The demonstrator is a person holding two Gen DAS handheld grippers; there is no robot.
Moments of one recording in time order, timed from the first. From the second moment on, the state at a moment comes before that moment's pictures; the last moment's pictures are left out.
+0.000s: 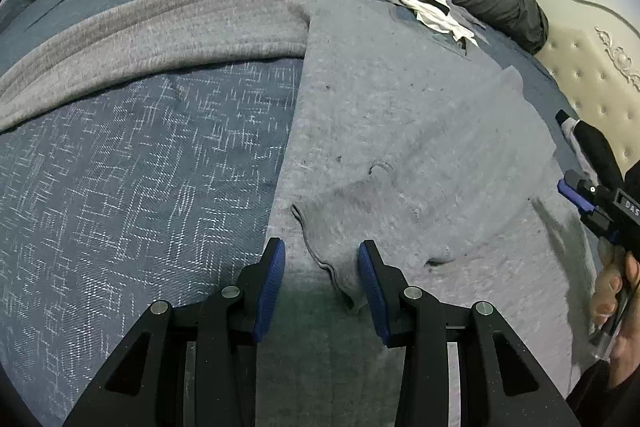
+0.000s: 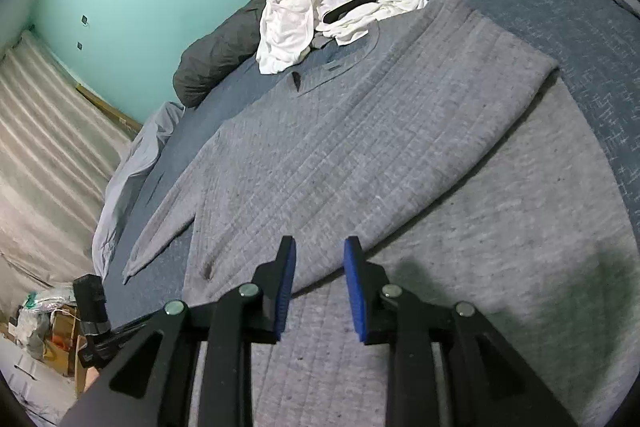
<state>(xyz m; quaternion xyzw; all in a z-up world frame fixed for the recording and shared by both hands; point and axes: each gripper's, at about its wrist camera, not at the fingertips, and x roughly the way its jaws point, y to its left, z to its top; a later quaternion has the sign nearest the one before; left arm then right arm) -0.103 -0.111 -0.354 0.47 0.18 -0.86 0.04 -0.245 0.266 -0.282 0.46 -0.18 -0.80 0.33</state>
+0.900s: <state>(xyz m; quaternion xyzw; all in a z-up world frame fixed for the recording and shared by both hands) -0.046 -0.387 -0.314 0.44 0.32 -0.79 0.28 -0.264 0.283 -0.279 0.46 -0.23 -0.79 0.34</state>
